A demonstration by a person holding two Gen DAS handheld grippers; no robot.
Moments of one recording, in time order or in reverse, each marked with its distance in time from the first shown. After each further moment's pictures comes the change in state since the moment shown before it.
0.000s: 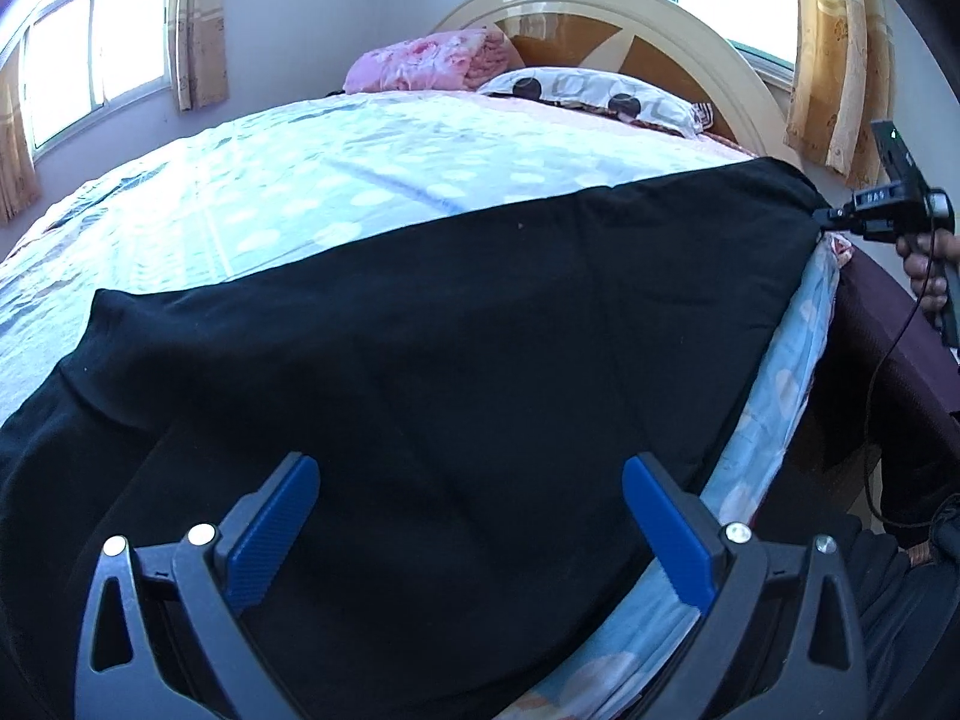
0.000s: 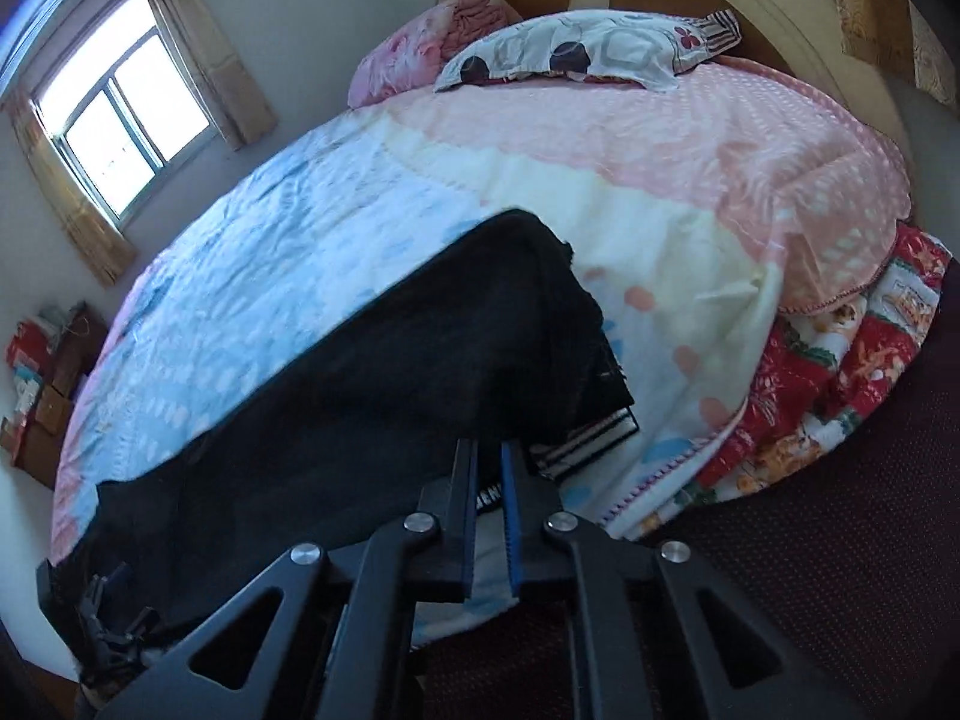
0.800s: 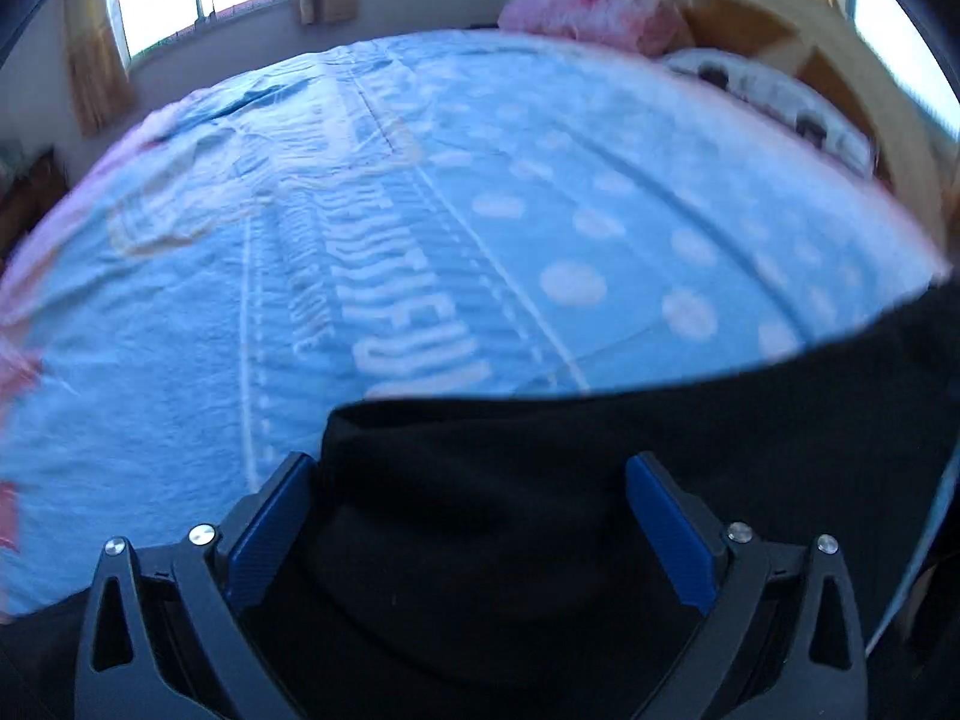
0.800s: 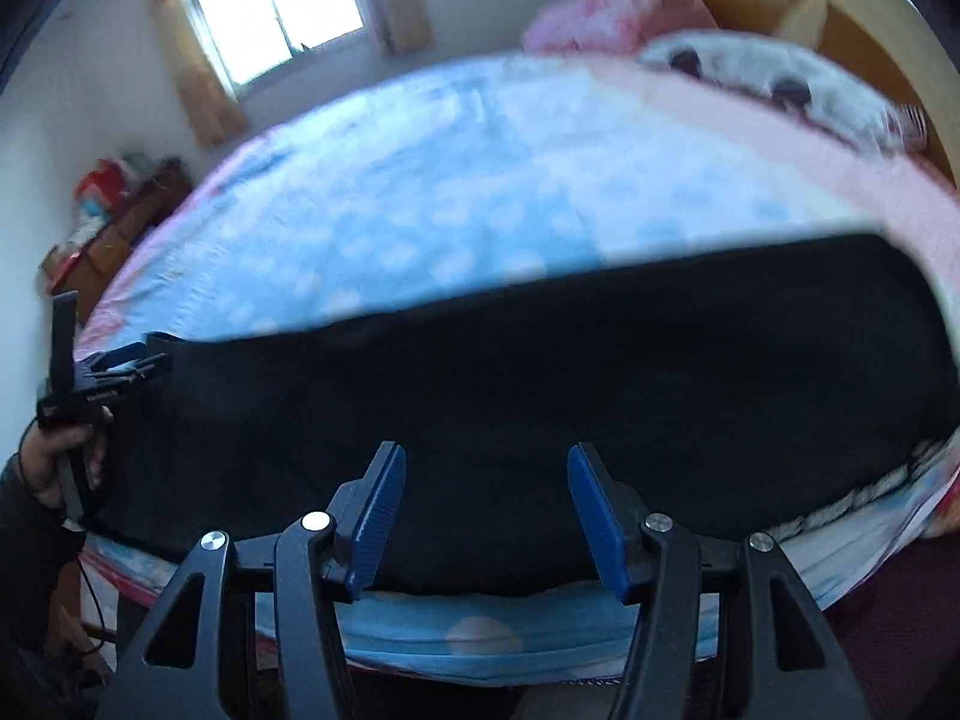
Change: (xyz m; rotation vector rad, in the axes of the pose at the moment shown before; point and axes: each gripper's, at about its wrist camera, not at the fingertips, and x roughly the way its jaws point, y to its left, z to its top) left arm 0.040 0.152 0.067 -0.242 0.138 0.220; right arm 0.050 0.128 -0.041 -0.297 0.111 0.152
